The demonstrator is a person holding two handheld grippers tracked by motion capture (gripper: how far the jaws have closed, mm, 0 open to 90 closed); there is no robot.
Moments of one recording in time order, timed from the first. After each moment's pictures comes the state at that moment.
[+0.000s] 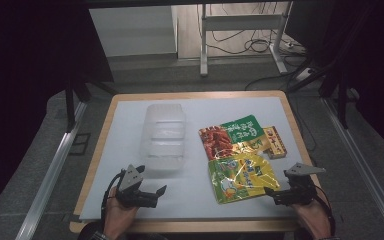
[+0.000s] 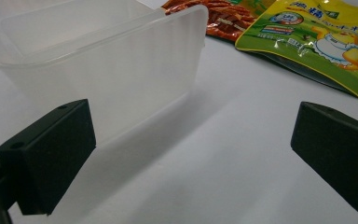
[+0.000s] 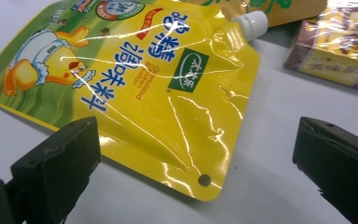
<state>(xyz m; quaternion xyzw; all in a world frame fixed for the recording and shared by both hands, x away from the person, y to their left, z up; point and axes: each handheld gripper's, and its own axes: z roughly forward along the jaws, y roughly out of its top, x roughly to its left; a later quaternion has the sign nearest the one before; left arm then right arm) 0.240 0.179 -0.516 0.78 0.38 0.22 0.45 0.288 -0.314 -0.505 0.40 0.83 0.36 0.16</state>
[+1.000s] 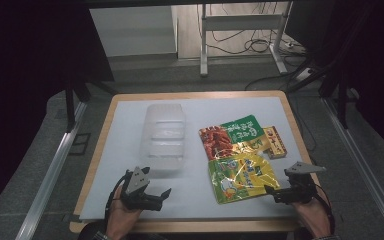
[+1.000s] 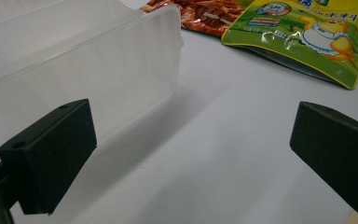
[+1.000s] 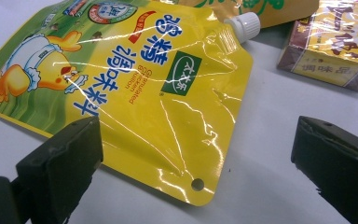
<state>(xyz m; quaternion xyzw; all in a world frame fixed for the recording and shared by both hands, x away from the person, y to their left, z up) 0.235 0.165 -0.512 0.79 0.36 0.22 0.44 0.290 -0.314 -0.504 0.41 0.82 0.36 0.17</state>
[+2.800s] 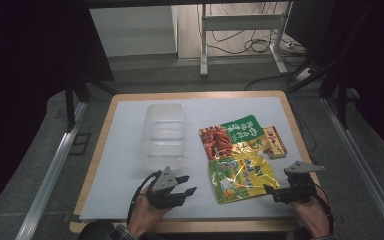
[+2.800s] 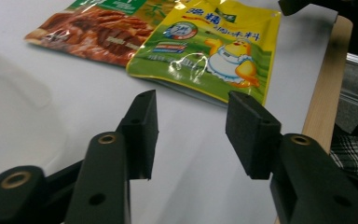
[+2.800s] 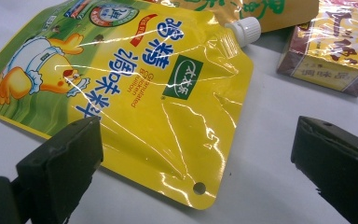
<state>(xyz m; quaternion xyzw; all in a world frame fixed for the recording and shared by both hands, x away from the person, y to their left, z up) 0.247 0.095 -0.503 0.83 0.27 0.13 0.47 0.291 -0.311 -0.500 0.41 0.83 0.35 0.17</state>
